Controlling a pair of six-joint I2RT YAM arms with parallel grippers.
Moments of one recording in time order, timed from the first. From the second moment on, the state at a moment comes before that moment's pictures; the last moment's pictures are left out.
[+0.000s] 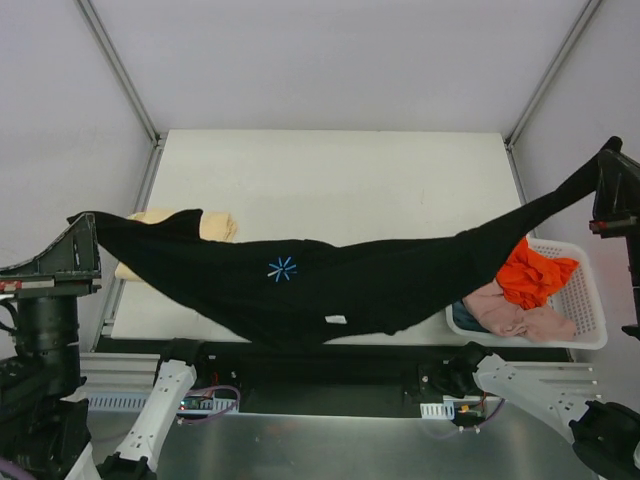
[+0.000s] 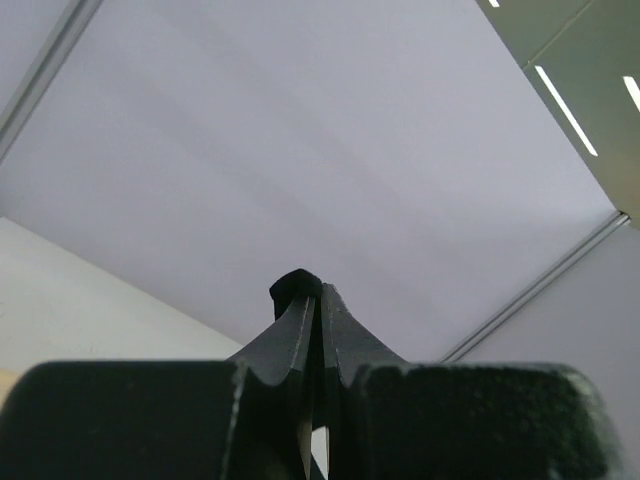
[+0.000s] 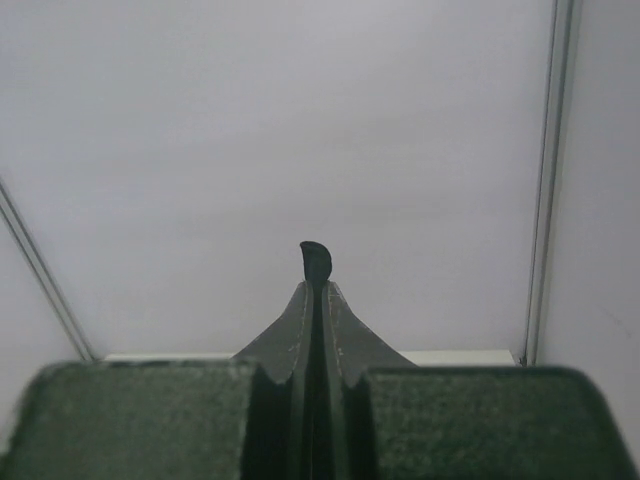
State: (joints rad) left arm -0.12 0.45 1.50 -0.67 -0.21 -0.71; right arm 0.73 0.76 1.79 -0.55 0.56 -0.13
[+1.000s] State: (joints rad) left arm -0.12 1.55 2.37 -0.70 -0.24 -0.47; right arm 0.45 1.58 2.20 -0.37 0.54 -0.41
